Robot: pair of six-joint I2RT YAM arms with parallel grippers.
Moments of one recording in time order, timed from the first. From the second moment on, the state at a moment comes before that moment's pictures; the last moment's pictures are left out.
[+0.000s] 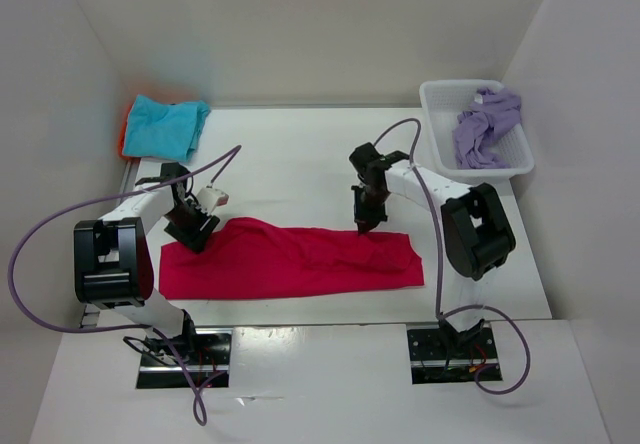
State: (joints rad) left arm 0.12 1.59 0.96 -0.82 0.13 0.67; right arm 0.49 1.84 1.31 -0.86 -0.12 0.53
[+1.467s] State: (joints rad) left arm 0.06 1.61 1.11 -0.84 0.23 0.62; right arm 0.47 1.69 1.19 -0.91 -0.23 0.54
